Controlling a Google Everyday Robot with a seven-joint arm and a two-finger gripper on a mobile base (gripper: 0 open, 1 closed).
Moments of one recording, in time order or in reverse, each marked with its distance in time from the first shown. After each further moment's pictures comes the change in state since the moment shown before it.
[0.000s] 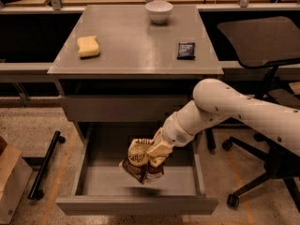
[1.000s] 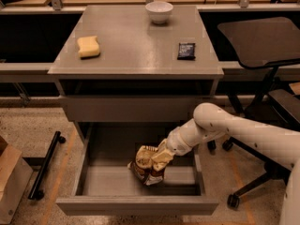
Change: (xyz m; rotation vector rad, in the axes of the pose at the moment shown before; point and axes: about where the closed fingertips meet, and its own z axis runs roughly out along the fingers) arm 0.084 -0.067 0.081 -0.019 -0.068 0.108
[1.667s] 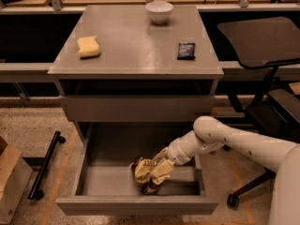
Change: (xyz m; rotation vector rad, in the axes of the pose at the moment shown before) arm 0.040 -0.007 0.039 -0.045 -0.037 0.094
